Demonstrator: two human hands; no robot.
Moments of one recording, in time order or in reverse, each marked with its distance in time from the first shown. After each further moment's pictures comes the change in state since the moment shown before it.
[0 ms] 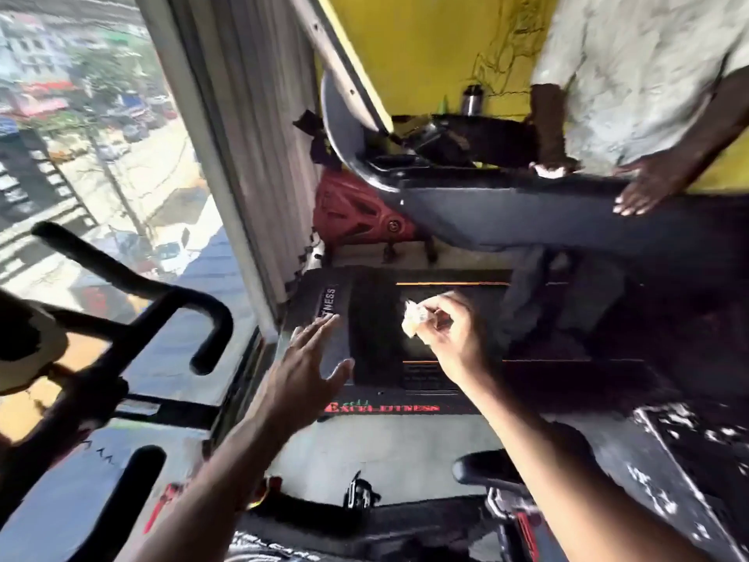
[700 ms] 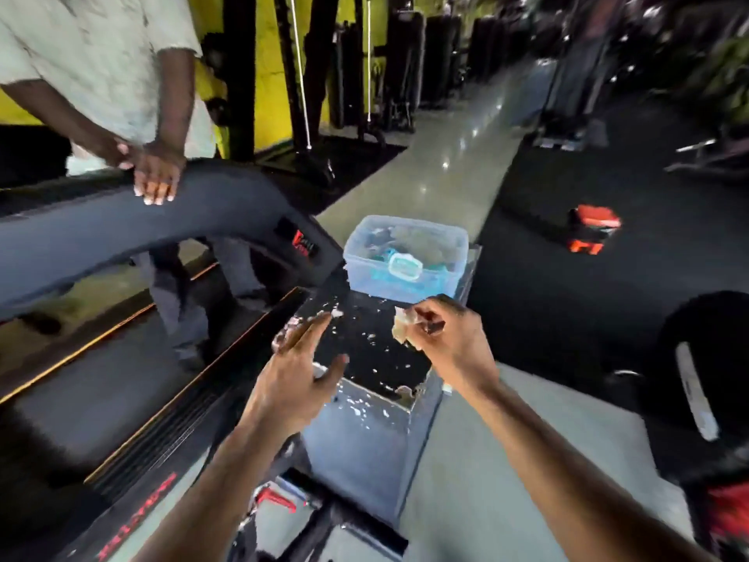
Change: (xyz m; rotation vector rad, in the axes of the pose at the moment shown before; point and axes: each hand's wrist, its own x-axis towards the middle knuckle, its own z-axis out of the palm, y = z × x) left_hand -0.028 0.355 0.216 -0.406 -0.585 0.819; right_hand -0.262 0.003 -0.371 -0.556 0.651 0.676
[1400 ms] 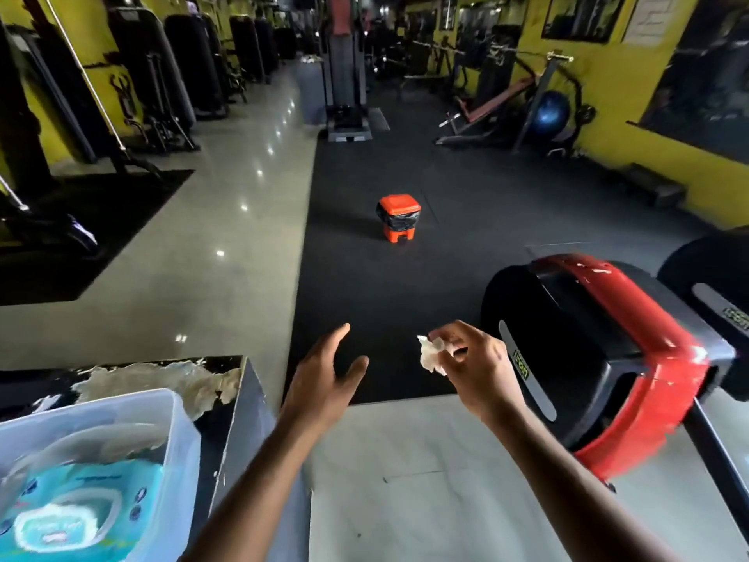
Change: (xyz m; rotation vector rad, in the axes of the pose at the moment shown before) left_hand 0.379 0.275 0.392 -0.337 -0.426 0.280; right_hand 0.151 0.334 -0.331 -0.293 0.458 0.421
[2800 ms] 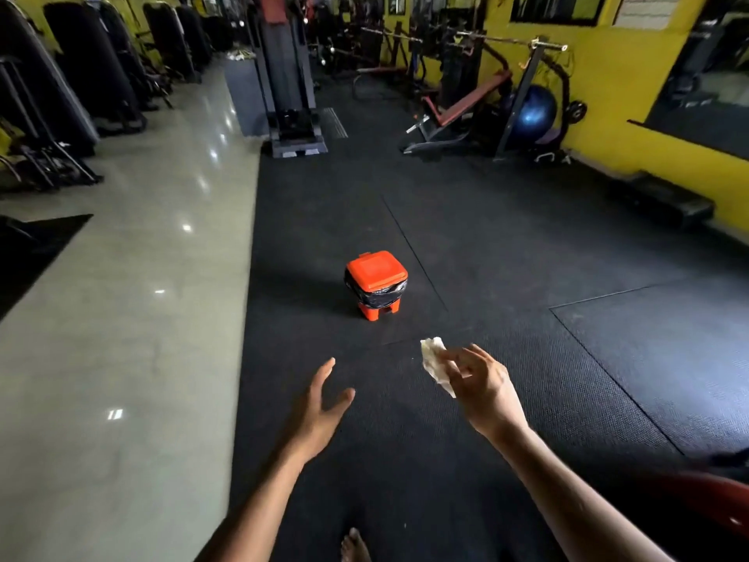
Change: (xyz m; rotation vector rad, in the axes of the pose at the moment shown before) left_hand 0.959 -0.175 0.162 -0.271 -0.227 -0.176; right_hand 0.886 0.268 0.182 -0.092 0.069 0.106
